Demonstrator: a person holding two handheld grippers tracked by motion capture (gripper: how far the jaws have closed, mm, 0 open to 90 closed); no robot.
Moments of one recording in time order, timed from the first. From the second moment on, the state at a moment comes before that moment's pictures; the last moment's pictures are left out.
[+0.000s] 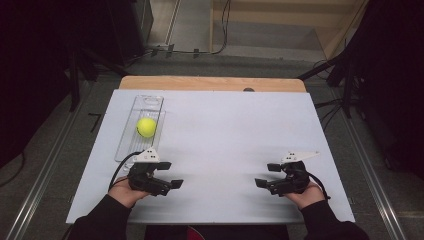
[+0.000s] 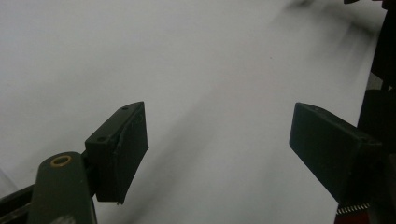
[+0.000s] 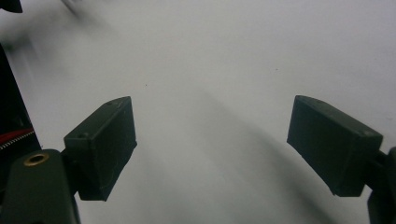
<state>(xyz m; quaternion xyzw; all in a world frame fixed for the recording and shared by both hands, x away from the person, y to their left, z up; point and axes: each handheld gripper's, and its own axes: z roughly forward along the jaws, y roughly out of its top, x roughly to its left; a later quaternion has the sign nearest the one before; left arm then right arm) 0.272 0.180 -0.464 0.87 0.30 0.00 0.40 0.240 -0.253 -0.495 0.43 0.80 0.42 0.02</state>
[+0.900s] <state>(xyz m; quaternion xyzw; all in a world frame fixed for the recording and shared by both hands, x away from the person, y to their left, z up) 0.267 0.185 -0.473 0.87 0.30 0.00 0.39 0.240 -0.252 -0.495 0.43 0.80 0.42 0.02</state>
